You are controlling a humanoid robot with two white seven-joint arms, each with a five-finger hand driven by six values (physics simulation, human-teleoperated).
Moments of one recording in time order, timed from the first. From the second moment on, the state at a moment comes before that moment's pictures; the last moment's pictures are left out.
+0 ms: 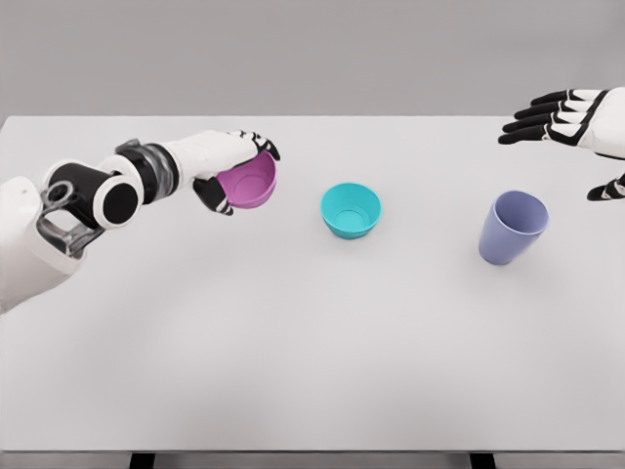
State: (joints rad) left arm -0.87 0.63 -0.93 -1.75 -0.36 0.42 -0.61; right arm -0.53 -1.24 0.32 -1.75 -0.06 -0.61 0.61
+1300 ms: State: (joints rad) left arm -0.98 0.30 -1.07 -1.58 -0.45 0.43 -0.61; right arm -0.70 -1.17 0.63 -1.62 0.10 -0.61 0.61
